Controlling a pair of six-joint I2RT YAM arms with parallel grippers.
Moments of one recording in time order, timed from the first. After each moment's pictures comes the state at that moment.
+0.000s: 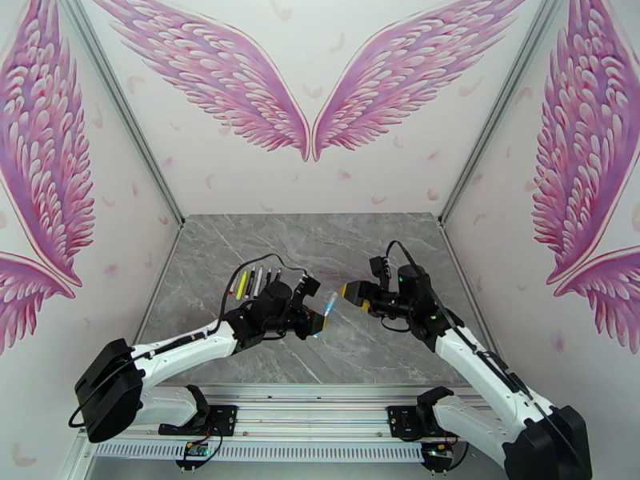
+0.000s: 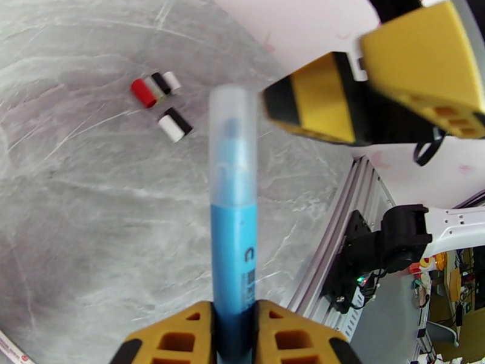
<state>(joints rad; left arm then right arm) -0.87 1.34 0.78 0.02 0.36 -0.48 0.34 1.04 0.70 -0.18 -0.67 0.81</state>
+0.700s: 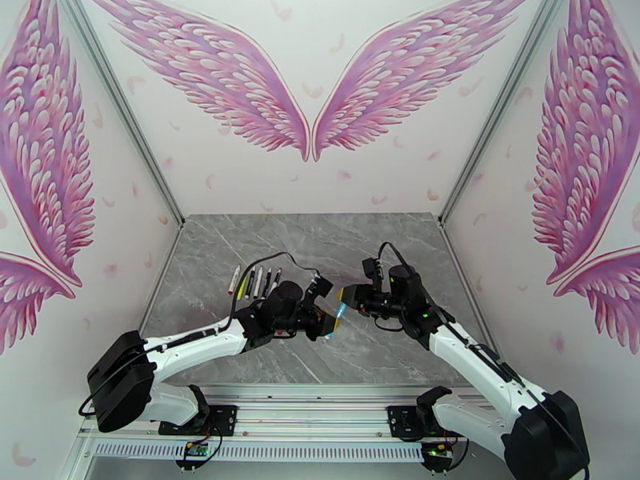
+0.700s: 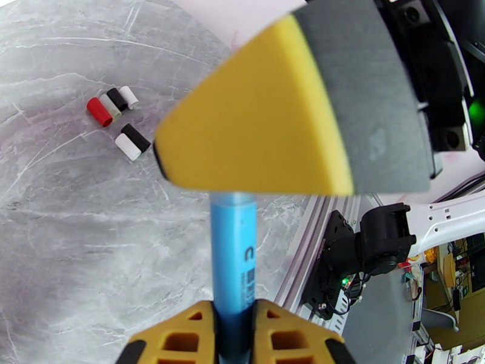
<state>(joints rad) -0.92 1.41 0.83 0.07 0.38 -0.48 0.39 1.08 0.70 -0.15 -0.65 0.84</state>
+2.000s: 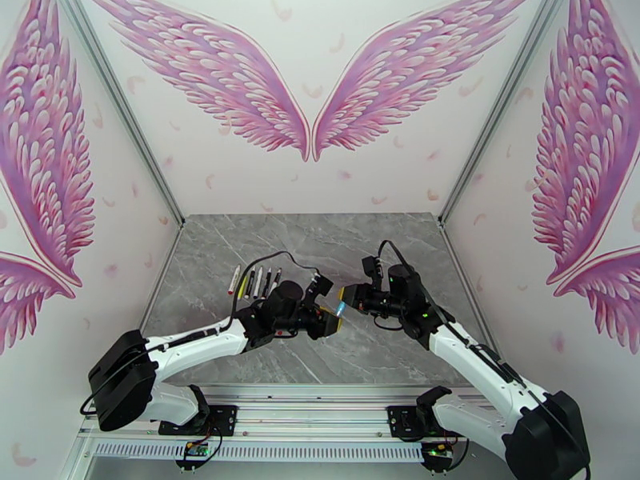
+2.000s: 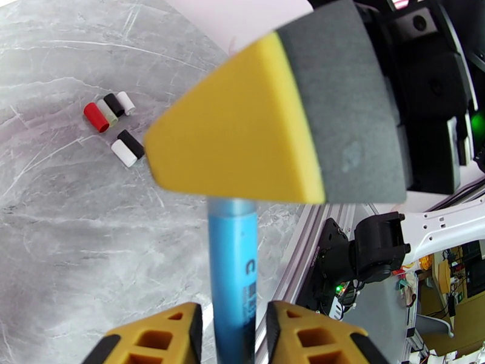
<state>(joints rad) -0.92 1.42 0.83 0.10 0.38 -0.51 0.40 1.08 0.71 -0.15 -0.62 0.83</state>
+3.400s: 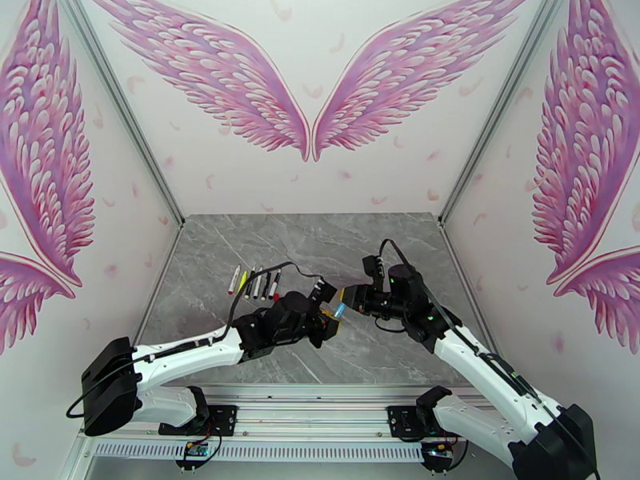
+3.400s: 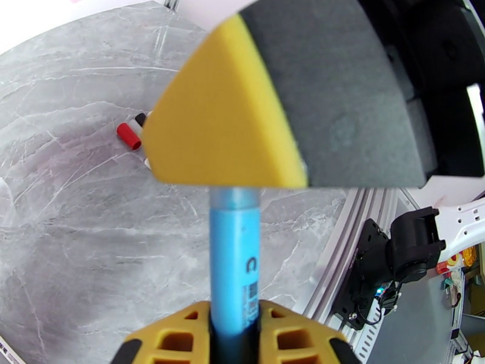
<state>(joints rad) -1.03 1.34 0.84 0.01 0.13 -0.42 0.44 1.02 0.77 -0.26 -0.55 0.78</state>
